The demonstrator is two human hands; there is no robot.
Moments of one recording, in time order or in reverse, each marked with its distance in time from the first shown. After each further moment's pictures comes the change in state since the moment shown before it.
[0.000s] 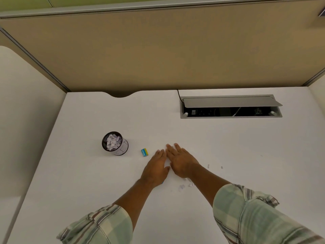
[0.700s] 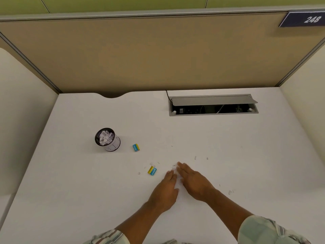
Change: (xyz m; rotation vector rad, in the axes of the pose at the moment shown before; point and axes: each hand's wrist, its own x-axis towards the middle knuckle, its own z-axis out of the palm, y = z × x) left_hand -0.093 0.059 0.068 -0.041 -0.078 0.144; right_hand -0.136 0.021 0.062 0.180 0.140 0.024
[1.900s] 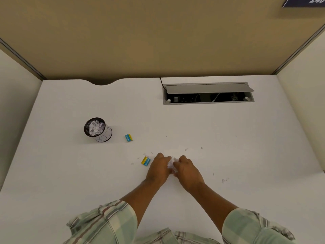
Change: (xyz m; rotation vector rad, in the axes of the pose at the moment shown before) left_hand 0.049 0.000 -0.008 -0.126 0.073 -0.180; right_hand 0.007 -0.018 0.017 -0.011 0.090 0.263
